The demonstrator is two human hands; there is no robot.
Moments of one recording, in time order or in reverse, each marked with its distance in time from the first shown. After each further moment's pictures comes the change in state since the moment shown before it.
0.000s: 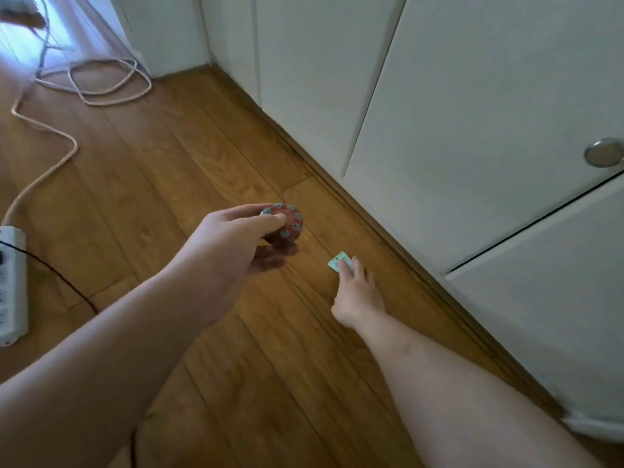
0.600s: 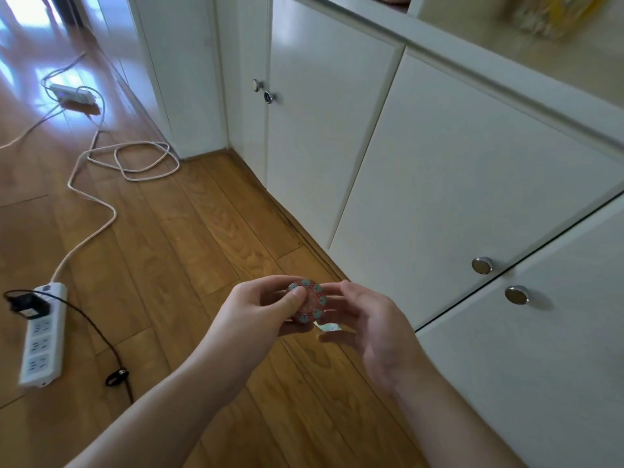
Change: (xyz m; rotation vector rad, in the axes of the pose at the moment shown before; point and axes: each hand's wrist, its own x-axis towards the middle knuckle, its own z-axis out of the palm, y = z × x) left_hand -0.106 0.057 0.016 0.097 -0.131 0.189; right_hand -0.210 -0.036 -0.222 1.428 -0.031 -0.198
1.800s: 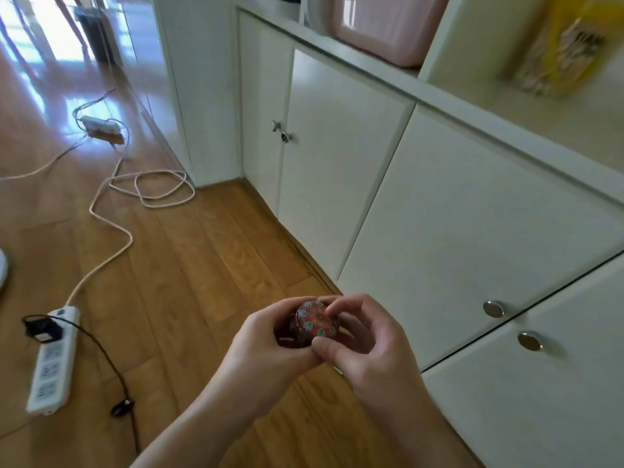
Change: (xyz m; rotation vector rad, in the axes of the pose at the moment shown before) left_hand -0.007 0.022 -0.010 0.150 -0.113 0.253; right_hand -0.014 -0.025 0.024 -0.285 -0.051 -0.369
